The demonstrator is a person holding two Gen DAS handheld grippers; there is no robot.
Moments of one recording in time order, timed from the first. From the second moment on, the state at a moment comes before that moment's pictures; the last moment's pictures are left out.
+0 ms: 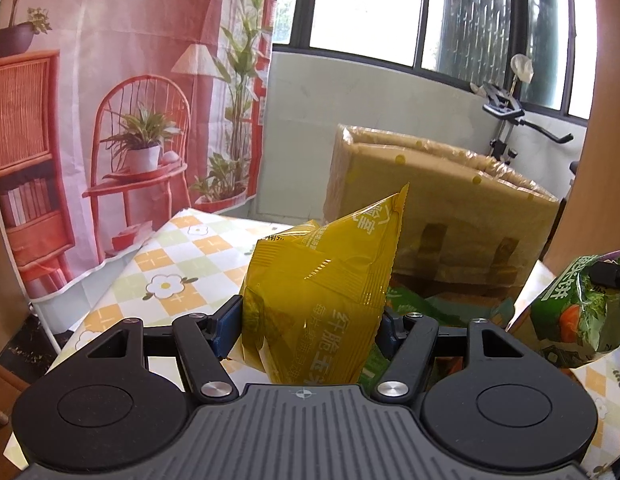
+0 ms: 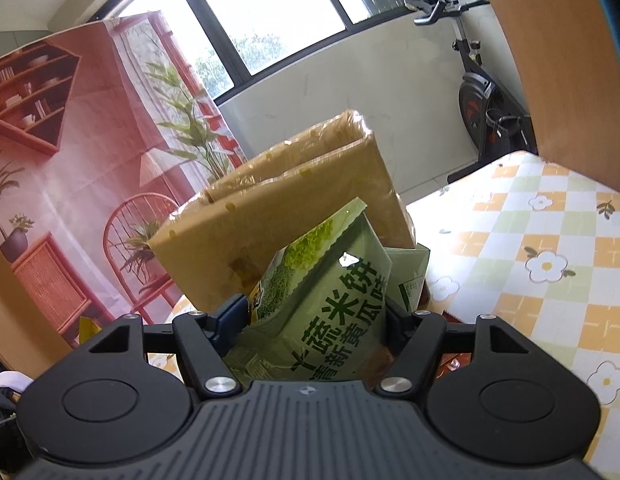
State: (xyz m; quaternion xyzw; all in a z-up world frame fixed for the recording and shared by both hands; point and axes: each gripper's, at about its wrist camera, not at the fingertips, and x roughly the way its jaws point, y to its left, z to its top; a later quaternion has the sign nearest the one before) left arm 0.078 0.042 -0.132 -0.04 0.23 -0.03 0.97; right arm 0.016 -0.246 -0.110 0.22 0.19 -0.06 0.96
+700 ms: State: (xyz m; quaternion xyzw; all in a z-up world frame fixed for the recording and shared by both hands) left arm 0.093 0.034 -0.095 -0.04 0.19 -0.07 0.98; right arm 0.011 -0.250 -0.065 0.15 0.11 -0.06 0.98
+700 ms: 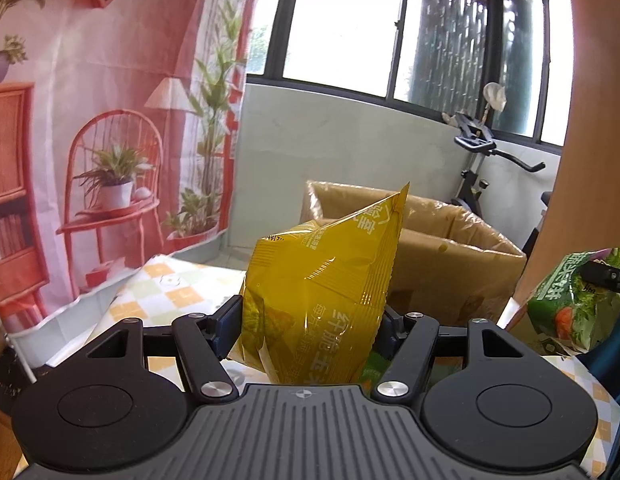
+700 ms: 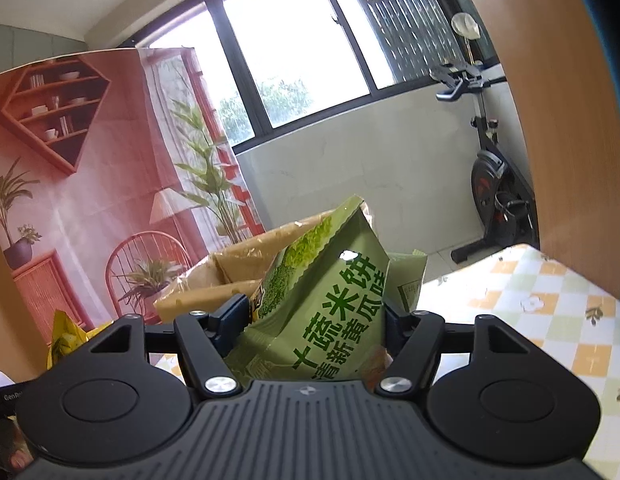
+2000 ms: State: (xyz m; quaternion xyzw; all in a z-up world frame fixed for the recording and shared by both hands) left arm 0.188 0.002 -0.062 -0.09 0.17 -0.15 0.97; right arm 0.108 -0.272 0.008 0.15 0.07 0.01 0.99
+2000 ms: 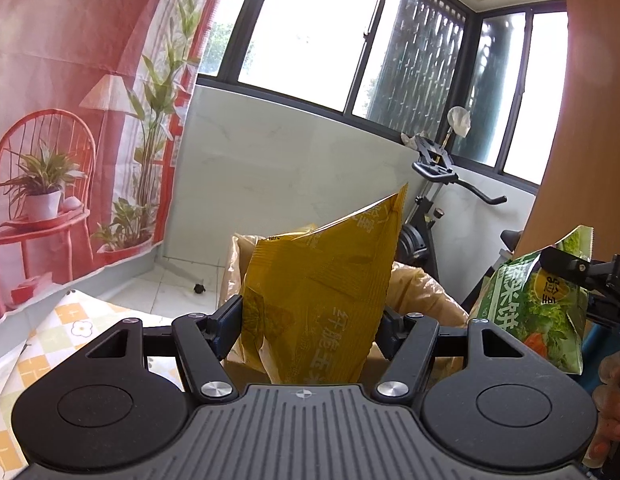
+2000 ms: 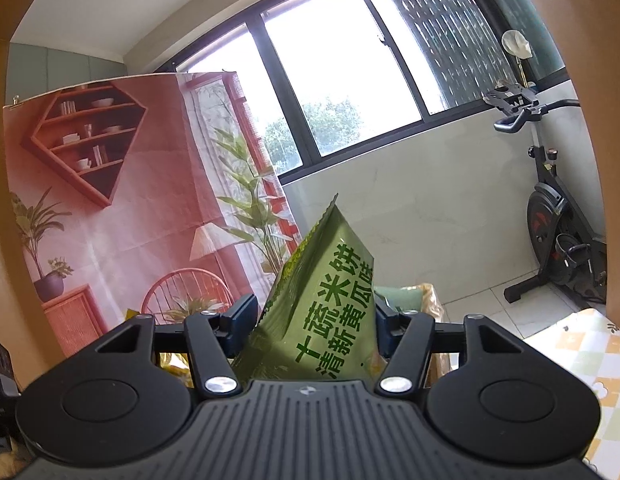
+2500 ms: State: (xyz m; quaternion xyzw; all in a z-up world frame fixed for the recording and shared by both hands) left arm 0.210 -0.006 -0.047 -0.09 0.17 -0.16 0.97; right arm 0.153 -0.286 0.021 0.17 0.06 0.03 0.98
